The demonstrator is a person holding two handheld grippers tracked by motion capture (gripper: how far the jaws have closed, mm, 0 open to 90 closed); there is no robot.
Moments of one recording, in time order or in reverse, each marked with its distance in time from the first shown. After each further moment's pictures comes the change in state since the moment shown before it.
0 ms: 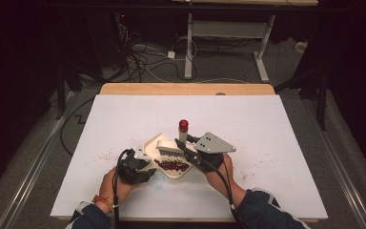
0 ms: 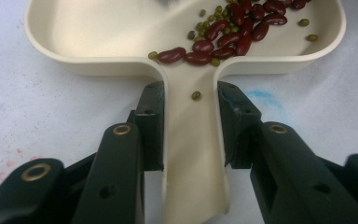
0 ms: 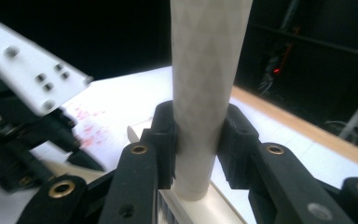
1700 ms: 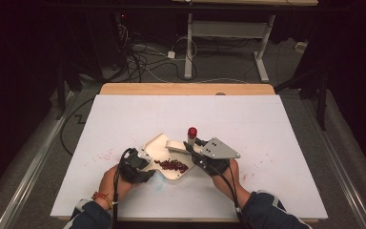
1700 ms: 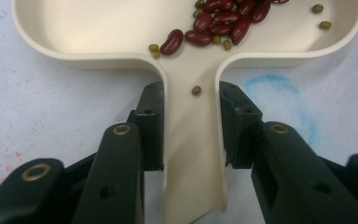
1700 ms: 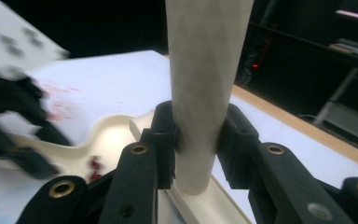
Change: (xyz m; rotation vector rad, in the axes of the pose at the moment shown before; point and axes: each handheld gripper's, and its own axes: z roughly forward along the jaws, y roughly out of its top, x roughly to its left) left arm 0.006 0.004 0.008 0.077 -0.007 0.050; right arm -0.005 -0.024 -0.009 0.025 -0.052 -0.029
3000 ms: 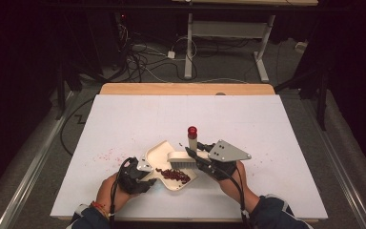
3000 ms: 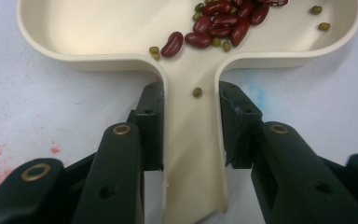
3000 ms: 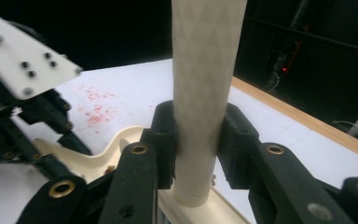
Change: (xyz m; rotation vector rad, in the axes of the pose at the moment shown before) left arm -0.022 -0.016 -0.009 -0.021 -0.016 0.070; right arm -0.004 0.006 -0.022 -0.012 0.112 0.005
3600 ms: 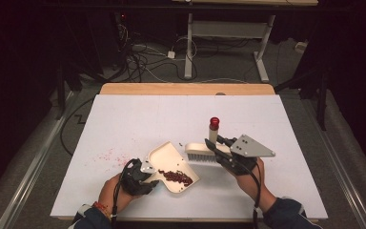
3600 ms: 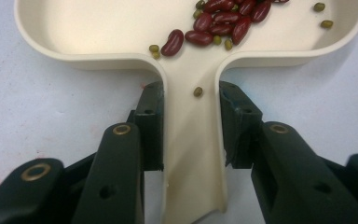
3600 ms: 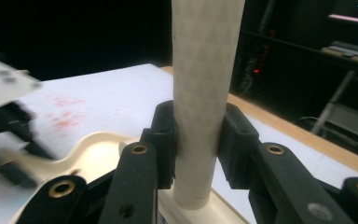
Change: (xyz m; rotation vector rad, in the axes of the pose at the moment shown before) left arm -0.009 0.004 0.003 0.011 -0.001 0.030; right arm -0.034 0.000 -0.029 -0.029 -0.123 0.036
